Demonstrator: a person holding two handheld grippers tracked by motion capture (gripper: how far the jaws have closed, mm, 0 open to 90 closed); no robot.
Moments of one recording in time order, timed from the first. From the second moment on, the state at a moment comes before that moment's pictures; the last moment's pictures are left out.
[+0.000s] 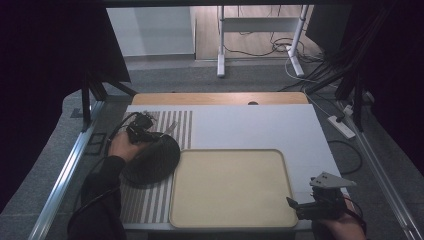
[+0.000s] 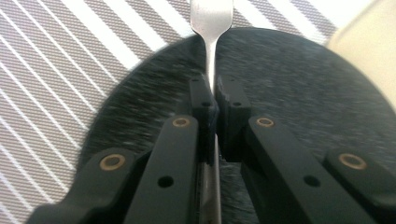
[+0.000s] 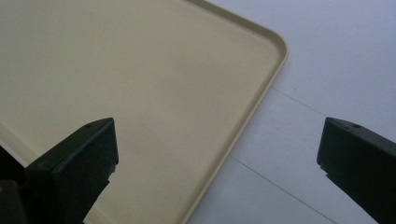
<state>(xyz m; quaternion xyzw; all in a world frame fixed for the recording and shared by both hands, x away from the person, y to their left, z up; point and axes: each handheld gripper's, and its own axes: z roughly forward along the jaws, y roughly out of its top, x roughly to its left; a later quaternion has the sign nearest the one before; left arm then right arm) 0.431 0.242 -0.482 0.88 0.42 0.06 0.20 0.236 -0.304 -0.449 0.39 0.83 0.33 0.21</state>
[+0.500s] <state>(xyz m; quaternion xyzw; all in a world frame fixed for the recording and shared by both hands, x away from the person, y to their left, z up) 0.392 0.217 -0.474 0.88 0.41 0.05 0.22 0.236 -0.303 -0.449 0.39 0.83 0.33 0.21</state>
